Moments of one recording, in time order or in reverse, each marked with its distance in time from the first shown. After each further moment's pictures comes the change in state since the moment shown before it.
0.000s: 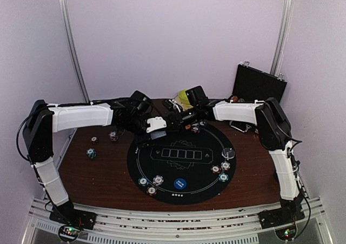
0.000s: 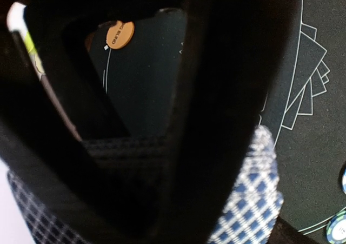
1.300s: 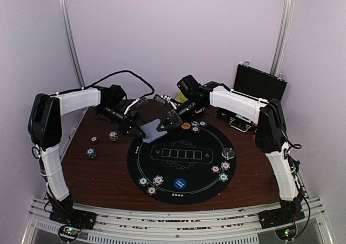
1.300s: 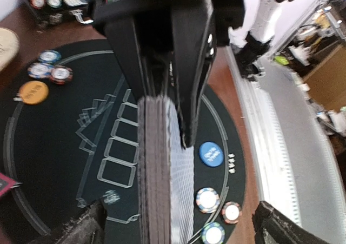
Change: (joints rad) left arm 0.361 0.172 0.220 -0.468 1.132 0.125; right arm 0.056 0.039 0.379 -0.687 0.188 -0.706
